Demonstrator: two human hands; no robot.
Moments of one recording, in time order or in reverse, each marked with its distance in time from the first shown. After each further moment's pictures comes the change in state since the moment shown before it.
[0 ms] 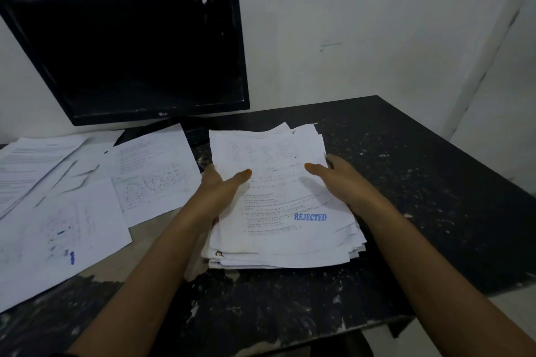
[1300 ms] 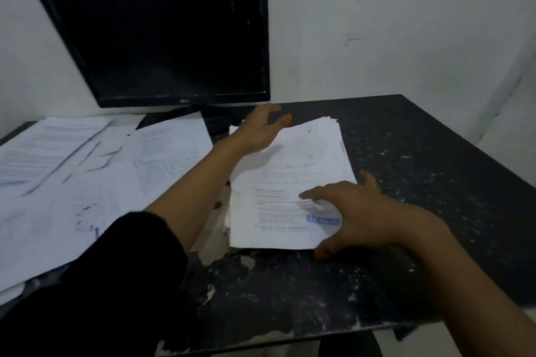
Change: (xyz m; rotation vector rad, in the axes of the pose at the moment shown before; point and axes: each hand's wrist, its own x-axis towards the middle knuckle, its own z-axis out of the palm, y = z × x) left_hand 0.072 0.066 0.017 0.483 -0.112 0.405; right_hand -0.051 -0.015 -0.001 -1.025 -0.405 -0.324
